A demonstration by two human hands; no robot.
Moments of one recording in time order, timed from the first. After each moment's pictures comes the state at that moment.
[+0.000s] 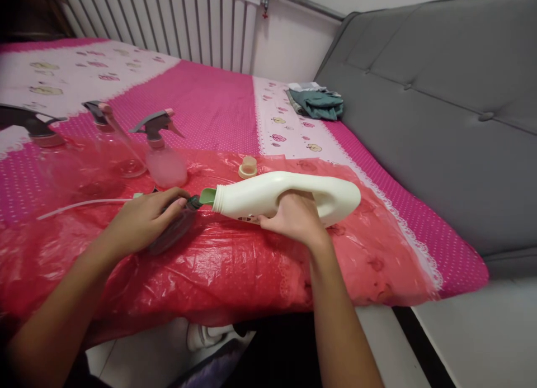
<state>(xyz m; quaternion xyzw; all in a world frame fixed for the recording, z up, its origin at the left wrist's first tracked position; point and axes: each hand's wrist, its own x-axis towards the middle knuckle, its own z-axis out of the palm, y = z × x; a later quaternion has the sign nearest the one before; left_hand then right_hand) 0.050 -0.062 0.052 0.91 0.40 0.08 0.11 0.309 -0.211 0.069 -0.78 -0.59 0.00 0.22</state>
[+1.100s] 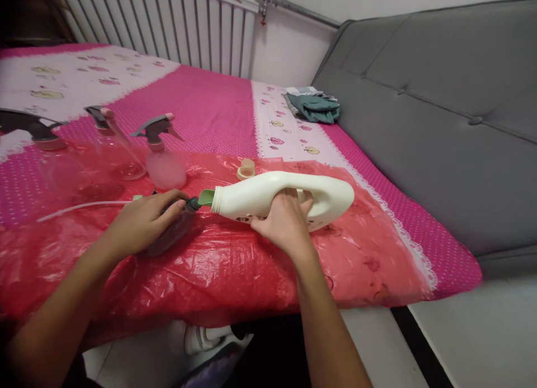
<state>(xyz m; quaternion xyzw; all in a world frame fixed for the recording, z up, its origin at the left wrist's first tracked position) 0.047 -0.062 0.051 0.91 0.39 0.08 0.10 0.282 -0.209 0.060 -0.82 -0.52 -0.05 0.22</state>
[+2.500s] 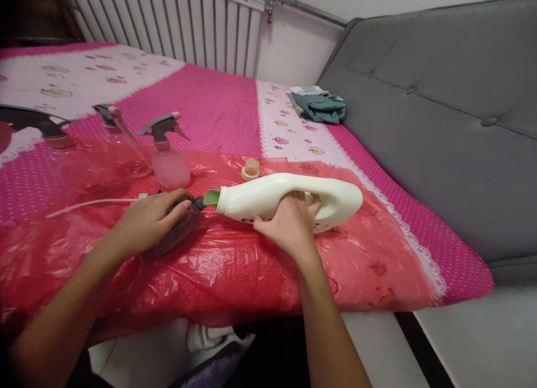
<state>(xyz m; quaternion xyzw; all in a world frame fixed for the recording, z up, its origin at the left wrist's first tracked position) 0.048 -0.063 0.050 0.91 0.38 0.09 0.10 0.282 -0.209 0.055 -0.84 -0.50 -0.08 0.22</state>
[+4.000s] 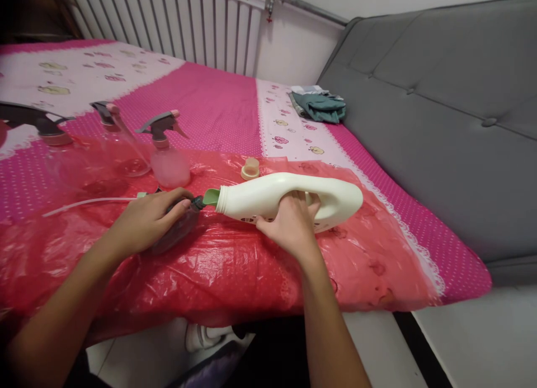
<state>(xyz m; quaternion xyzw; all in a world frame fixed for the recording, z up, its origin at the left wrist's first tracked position) 0.047 -0.062 0.048 0.91 0.39 0.09 0.11 0.286 -0.211 0.053 -0.83 -0.51 -0.06 0.21</state>
